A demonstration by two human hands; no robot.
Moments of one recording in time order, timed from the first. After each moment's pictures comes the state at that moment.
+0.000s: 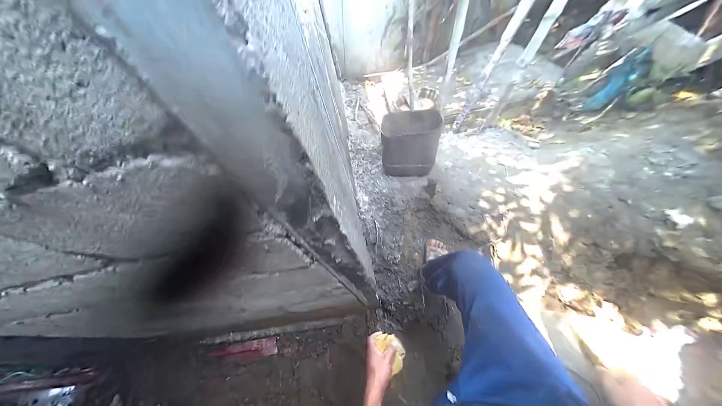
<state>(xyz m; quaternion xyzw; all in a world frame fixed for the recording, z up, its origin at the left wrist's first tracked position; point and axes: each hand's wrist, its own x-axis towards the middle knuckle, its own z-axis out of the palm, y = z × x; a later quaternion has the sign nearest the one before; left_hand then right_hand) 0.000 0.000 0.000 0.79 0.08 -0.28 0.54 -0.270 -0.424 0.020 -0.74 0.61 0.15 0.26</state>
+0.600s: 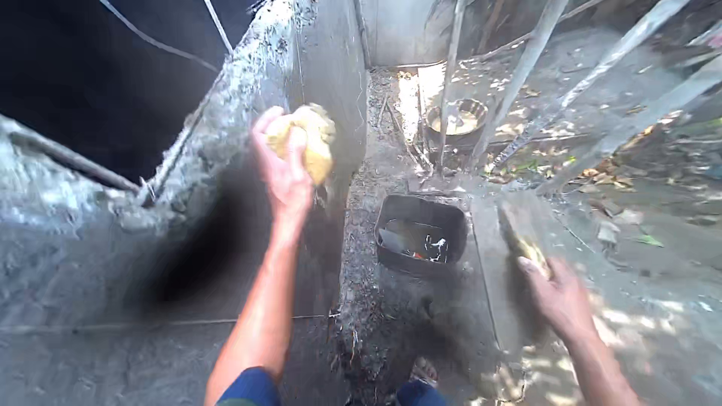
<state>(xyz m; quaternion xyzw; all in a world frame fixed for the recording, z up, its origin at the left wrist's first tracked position) 0.714 -0.475 0.481 0.74 -0.26 0.26 0.57 0.430 -0.807 0.278 -0.83 0.36 -0.09 0.42</state>
